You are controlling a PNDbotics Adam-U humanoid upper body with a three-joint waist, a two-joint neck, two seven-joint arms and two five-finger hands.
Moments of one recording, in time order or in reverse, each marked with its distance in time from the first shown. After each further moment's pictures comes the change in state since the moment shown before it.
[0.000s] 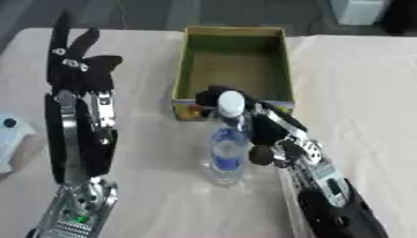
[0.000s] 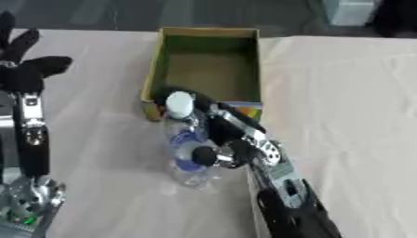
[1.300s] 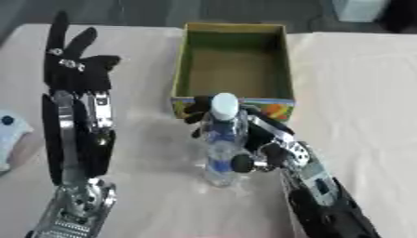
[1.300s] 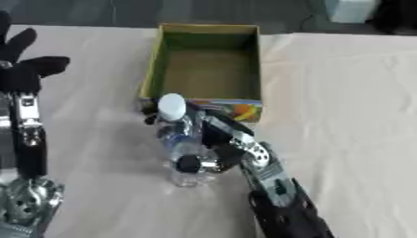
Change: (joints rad) left arm 0.000 -0.008 -0.001 0.000 -0.001 -0.001 -0.004; right arm 0.009 0.018 -0.030 0.068 0.078 -0.028 -0.027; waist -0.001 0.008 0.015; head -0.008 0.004
